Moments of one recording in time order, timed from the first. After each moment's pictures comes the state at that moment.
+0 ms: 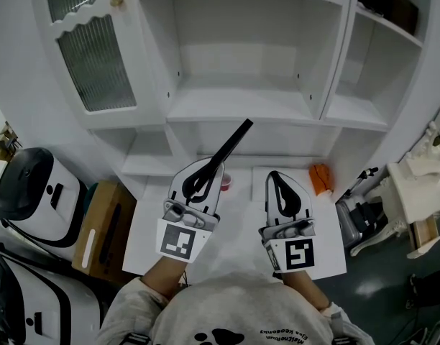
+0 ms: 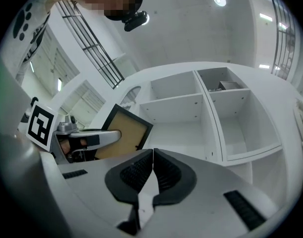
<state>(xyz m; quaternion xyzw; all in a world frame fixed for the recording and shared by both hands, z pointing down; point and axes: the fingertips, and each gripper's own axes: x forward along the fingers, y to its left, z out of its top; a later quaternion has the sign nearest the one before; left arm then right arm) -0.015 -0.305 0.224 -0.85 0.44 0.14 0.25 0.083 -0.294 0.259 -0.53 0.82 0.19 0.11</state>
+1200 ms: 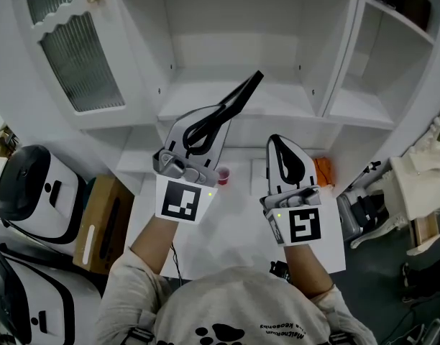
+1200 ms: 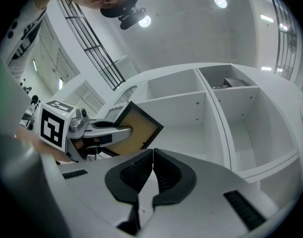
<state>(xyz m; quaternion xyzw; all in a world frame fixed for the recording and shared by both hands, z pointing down) 0.016 -0.378 0.165 -0.80 0.41 -0.01 0.43 0.092 -0.359 0.214 -0.52 0.82 0.21 0.12</state>
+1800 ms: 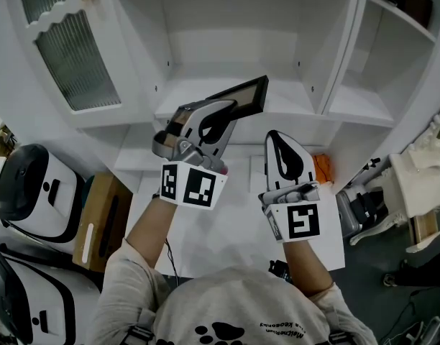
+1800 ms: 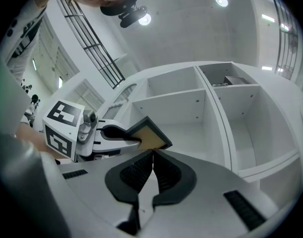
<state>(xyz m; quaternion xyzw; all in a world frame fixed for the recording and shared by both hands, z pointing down) 0.041 -0.410 0.188 -0.76 0.39 -0.13 0.50 0.092 -0.366 0.215 -0.53 0.82 0.21 0.11</state>
